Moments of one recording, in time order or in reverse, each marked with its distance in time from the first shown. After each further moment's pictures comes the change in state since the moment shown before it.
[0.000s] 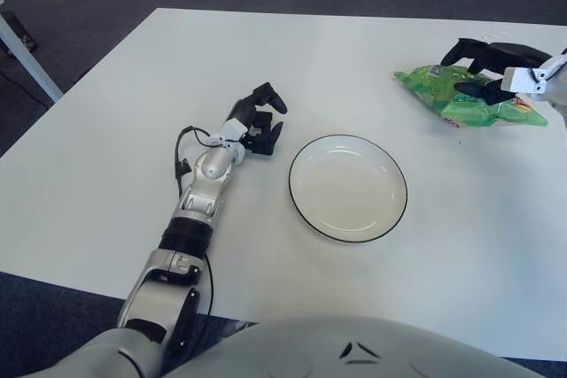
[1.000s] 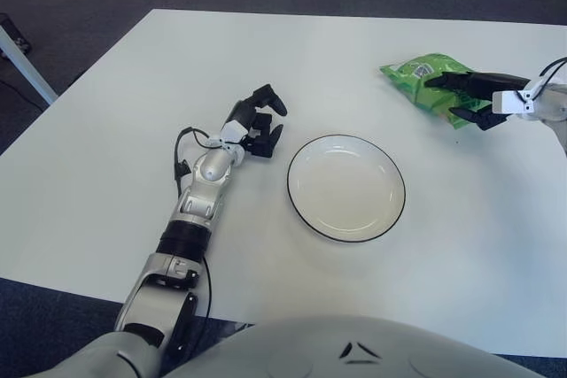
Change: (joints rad) left arm 0.024 0.004 -0.006 -0.048 0.023 0.022 0.001; right arm -0.005 0.011 0.075 0.169 0.001 -0.163 0.057
